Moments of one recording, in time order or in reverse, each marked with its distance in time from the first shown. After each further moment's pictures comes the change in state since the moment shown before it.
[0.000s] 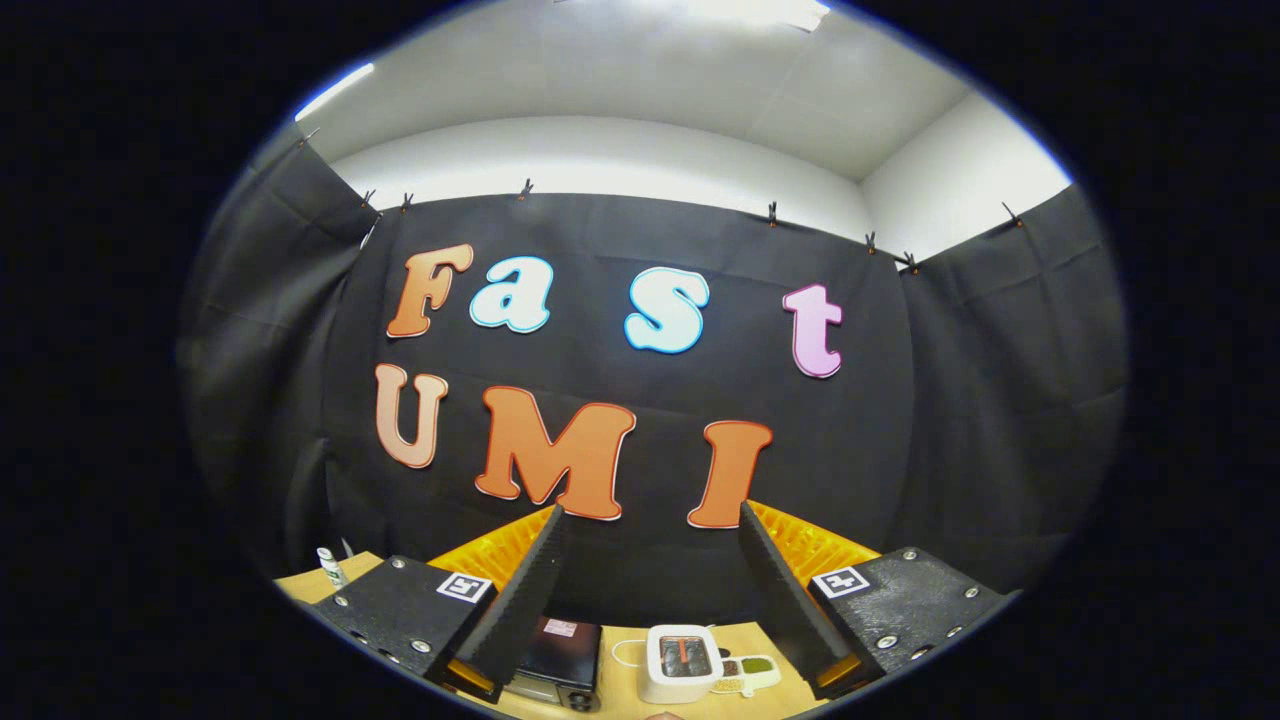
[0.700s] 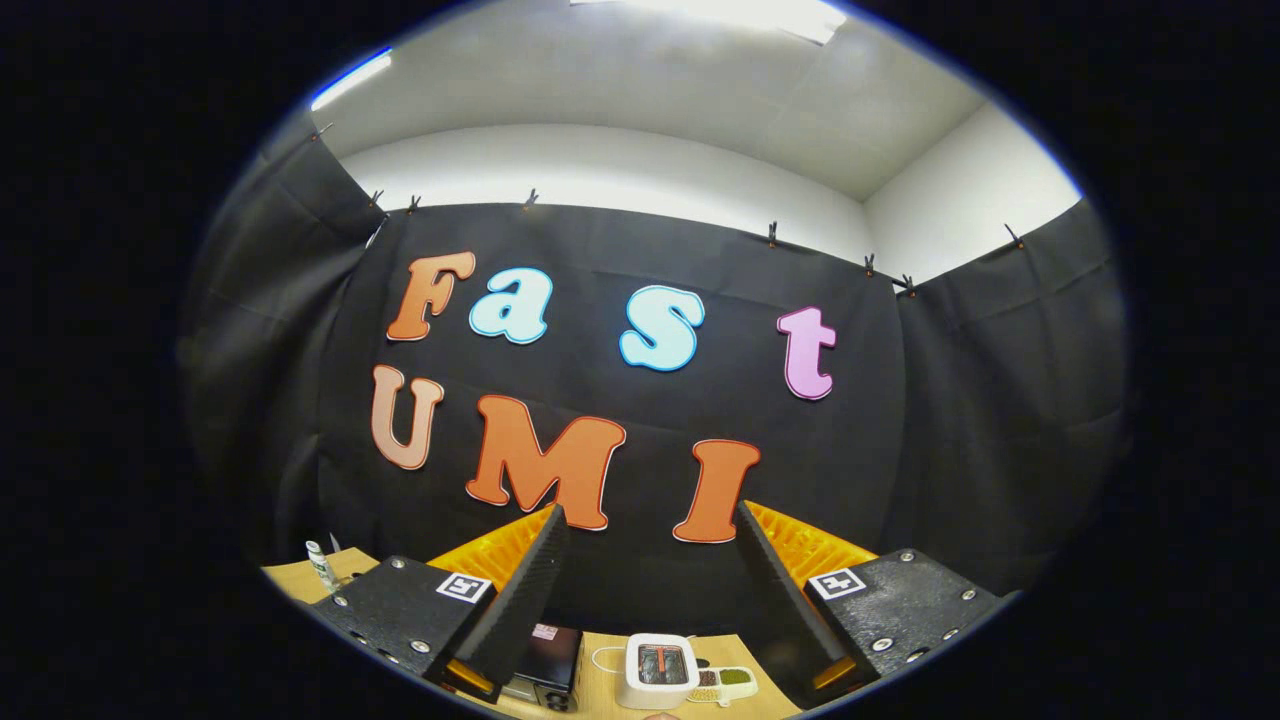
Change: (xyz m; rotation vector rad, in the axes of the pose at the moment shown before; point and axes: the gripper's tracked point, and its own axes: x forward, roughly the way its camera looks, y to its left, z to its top) arm -0.008 -0.006 0.003 -0.021 -0.030 0.004
